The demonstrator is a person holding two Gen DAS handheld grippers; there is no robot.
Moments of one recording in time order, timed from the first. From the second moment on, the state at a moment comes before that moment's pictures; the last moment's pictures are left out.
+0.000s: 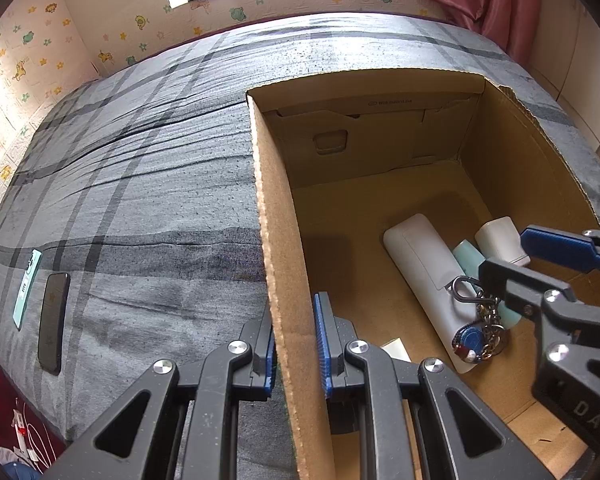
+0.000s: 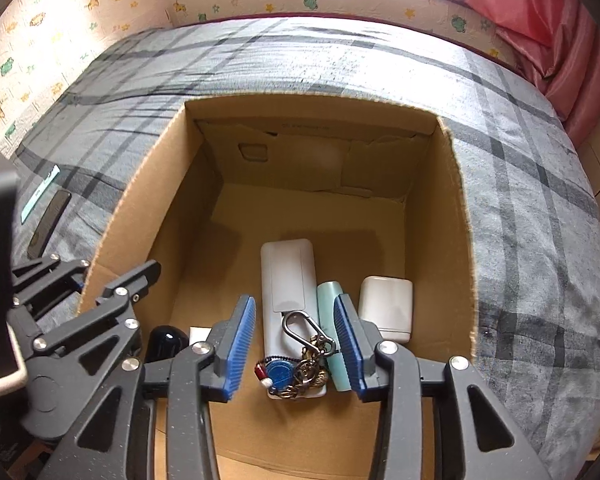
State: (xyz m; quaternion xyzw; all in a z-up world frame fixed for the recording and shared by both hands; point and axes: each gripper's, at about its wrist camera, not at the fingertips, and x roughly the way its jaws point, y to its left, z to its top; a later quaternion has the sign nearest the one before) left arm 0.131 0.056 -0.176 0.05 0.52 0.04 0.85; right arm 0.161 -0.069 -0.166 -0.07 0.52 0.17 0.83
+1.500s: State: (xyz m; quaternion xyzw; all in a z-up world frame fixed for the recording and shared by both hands) left arm 0.110 0.050 -0.138 0.05 0.50 0.06 0.86; right arm 0.107 -0.146 -0.081 -0.03 0.47 0.09 0.88
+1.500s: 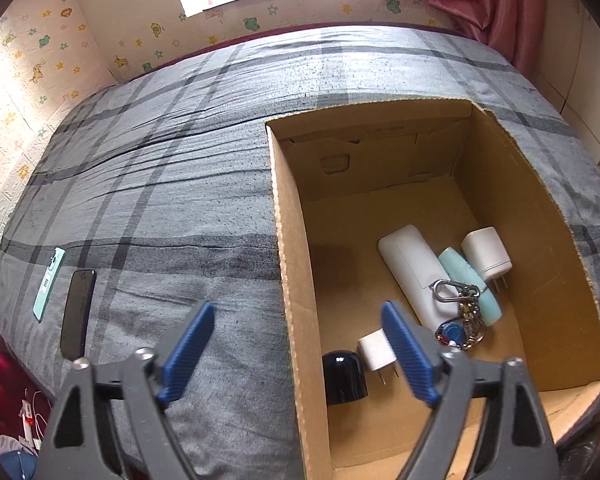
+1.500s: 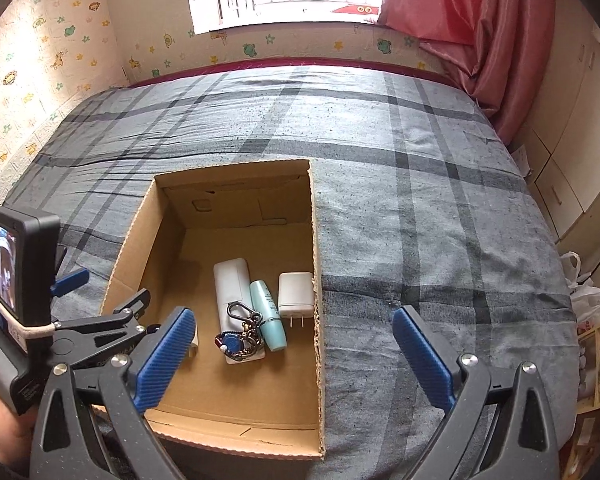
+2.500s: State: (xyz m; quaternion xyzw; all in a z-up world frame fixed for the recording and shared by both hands) left arm 0.006 0.001 -0.036 0.06 0.45 0.03 0.89; right arm 0.029 -0.170 -0.018 -0.05 0.43 0.09 0.90
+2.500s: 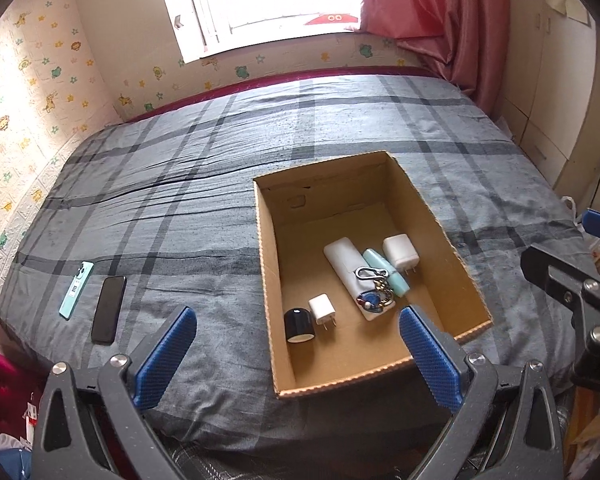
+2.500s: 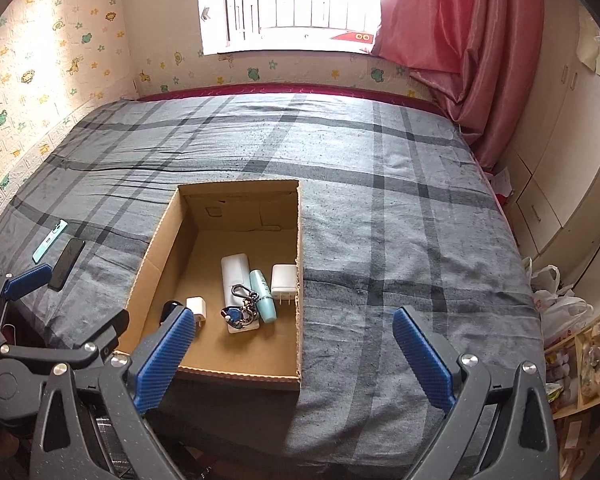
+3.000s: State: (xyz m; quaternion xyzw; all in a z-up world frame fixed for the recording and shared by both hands) left arm -0.010 -0.017 -0.046 0.06 0.46 -0.01 0.89; right arm 0.018 -0.180 -0.024 -0.04 0.44 0.08 0.90
